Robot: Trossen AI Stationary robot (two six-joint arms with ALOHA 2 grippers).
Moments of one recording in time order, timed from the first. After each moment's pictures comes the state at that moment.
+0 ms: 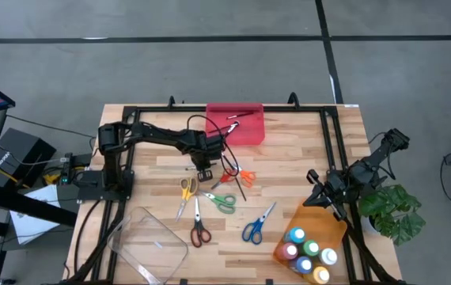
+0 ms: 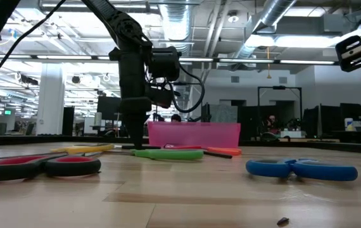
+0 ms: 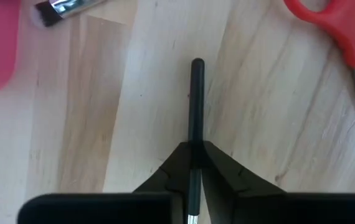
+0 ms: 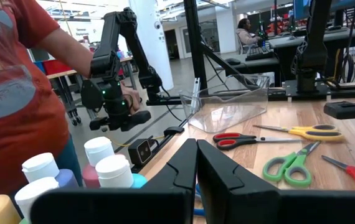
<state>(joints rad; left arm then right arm) 0.25 1.93 1.18 -0.65 -0.03 0.02 0.68 0.03 0.01 0.05 0.24 0.18</state>
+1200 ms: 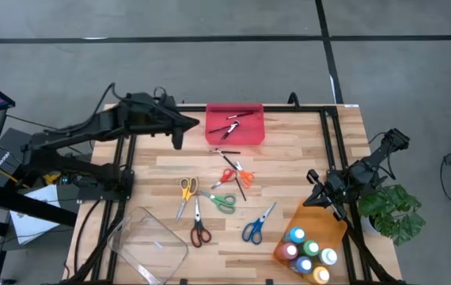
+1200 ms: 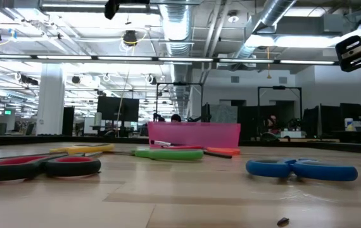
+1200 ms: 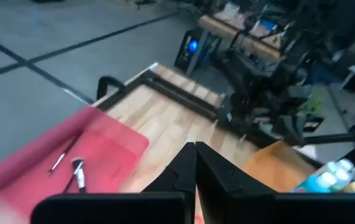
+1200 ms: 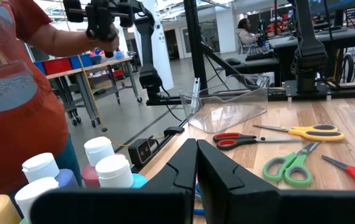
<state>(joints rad) 0.25 1.08 1.18 -0.41 -0.05 -0.34 0.68 0.03 0.01 0.05 0.24 0.18</state>
